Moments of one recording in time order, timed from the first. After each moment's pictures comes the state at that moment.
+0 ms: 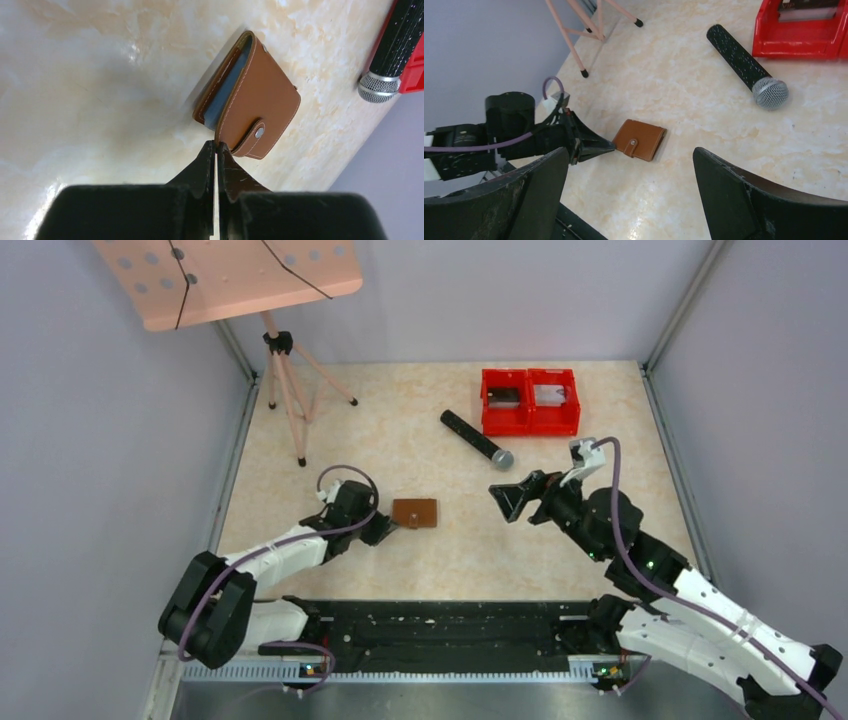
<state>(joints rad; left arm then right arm) -0.49 1.25 0.48 -0.07 -0.02 -1.34 0.85 0.61 0.70 -0.20 0.27 0.53</state>
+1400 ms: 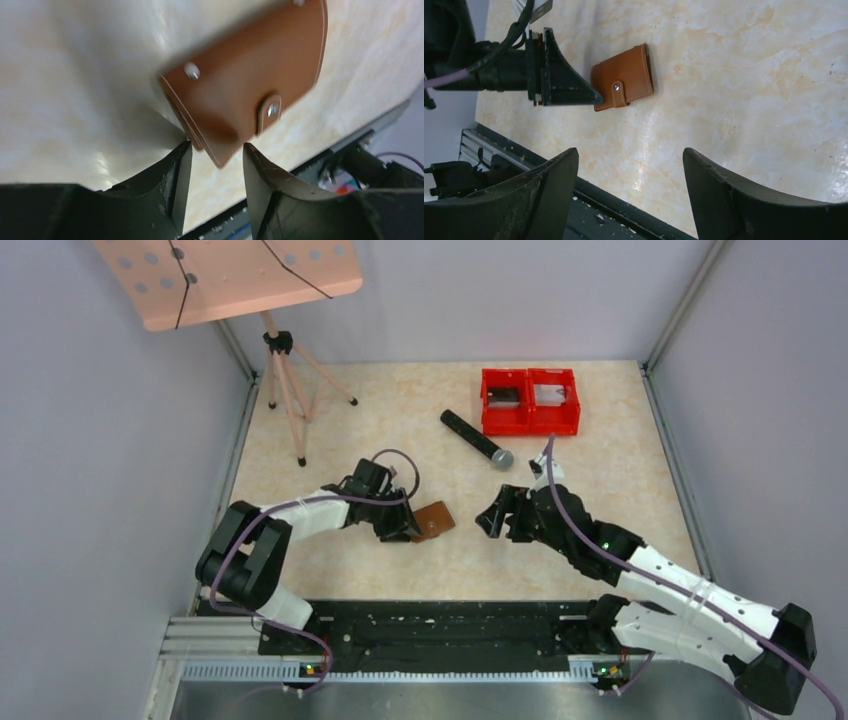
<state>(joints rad) -0.45 1.58 0.77 -0.25 0.39 -0.72 0.85 0.81 0.64 -0.35 0.18 0.77</state>
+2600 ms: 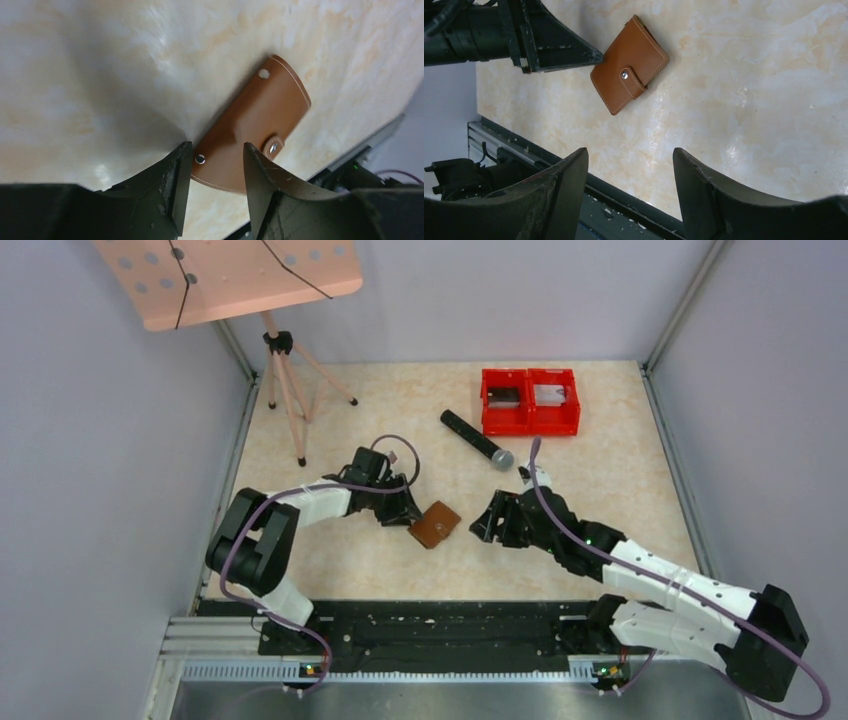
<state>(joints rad) -0.42 1.63 0.83 -0.18 0.39 -0.68 0.85 0.94 0.60 -0.26 0.11 0.87</state>
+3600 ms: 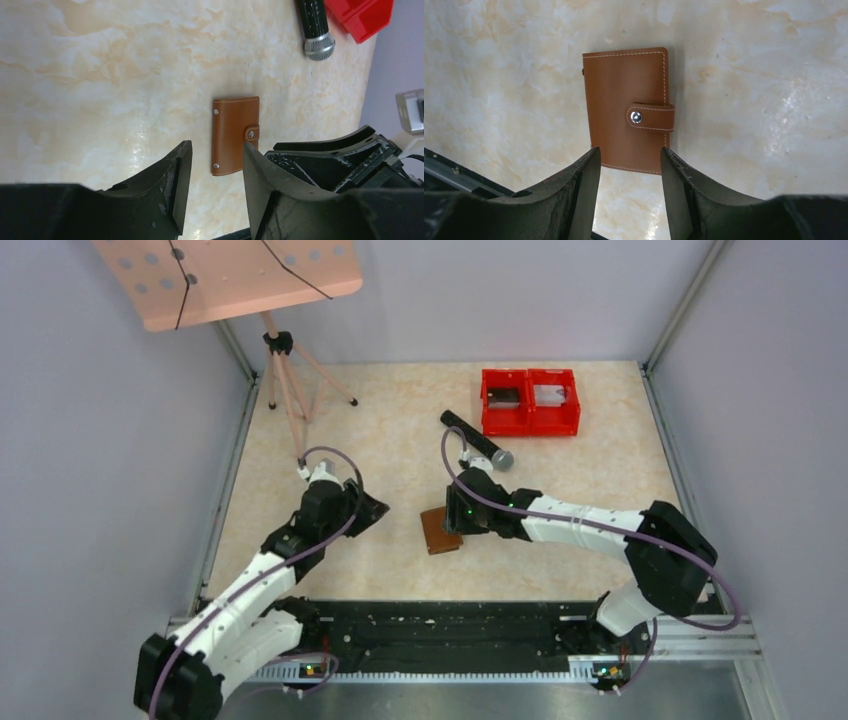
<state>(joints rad) -0.46 0.90 0.52 -0.24 0.03 -0.96 0.90 1.50 0.88 -0.26 0.14 0.76</state>
